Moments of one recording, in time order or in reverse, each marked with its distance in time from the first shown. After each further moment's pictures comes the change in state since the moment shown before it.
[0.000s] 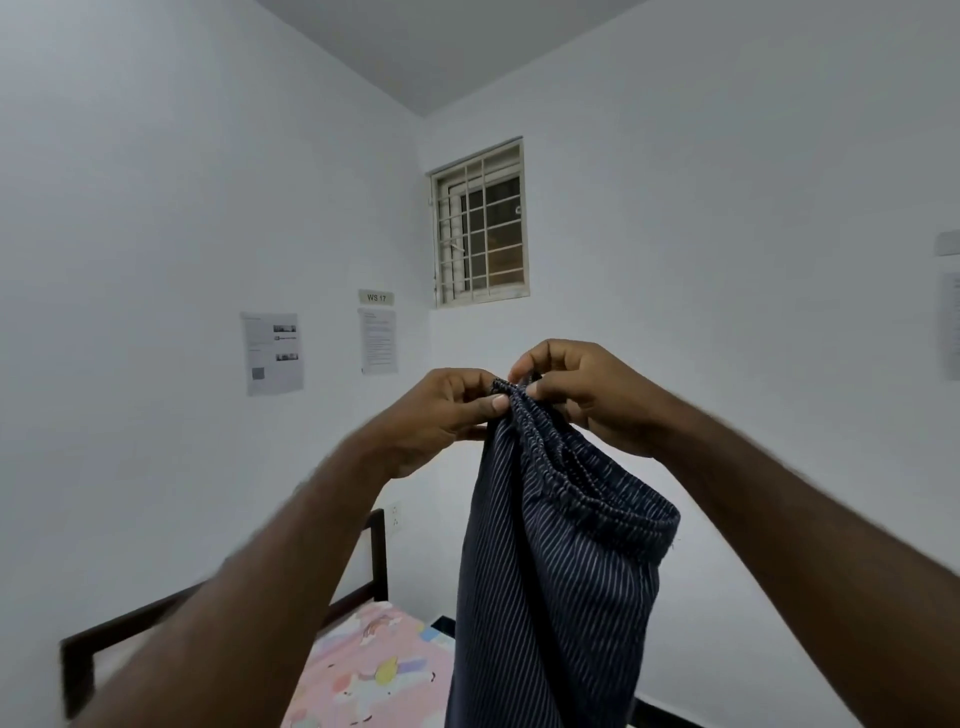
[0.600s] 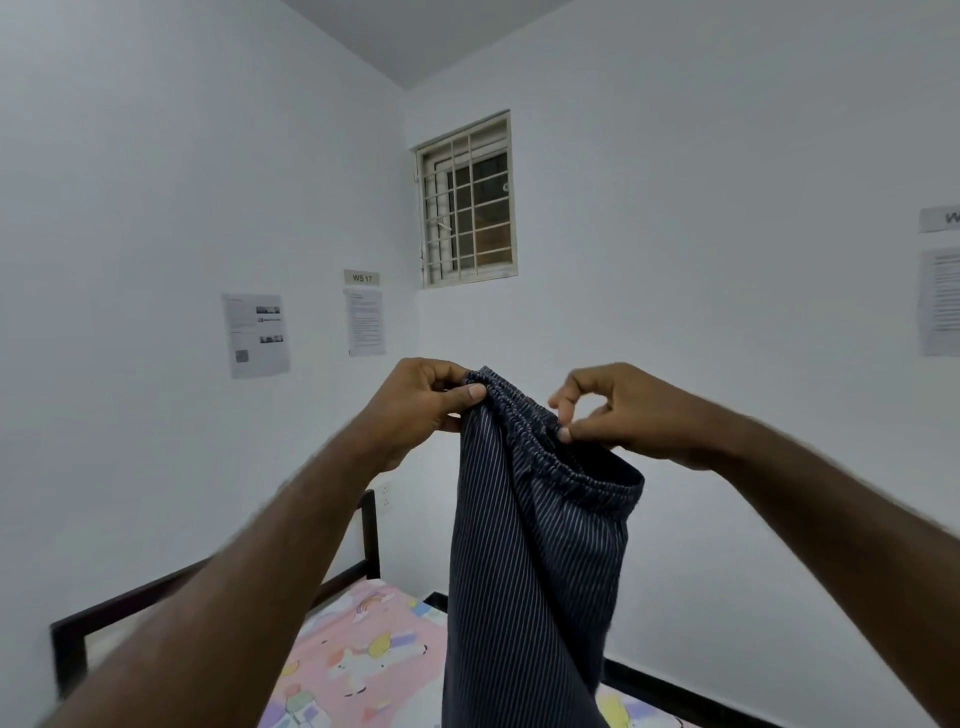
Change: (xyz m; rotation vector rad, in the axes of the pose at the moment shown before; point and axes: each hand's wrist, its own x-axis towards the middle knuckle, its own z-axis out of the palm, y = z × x) left_hand -0.002 -0.016 0.007 0.089 0.254 -0.041; right_hand -0.048 0.014 -0.034 -0.495 -0.043 0.099
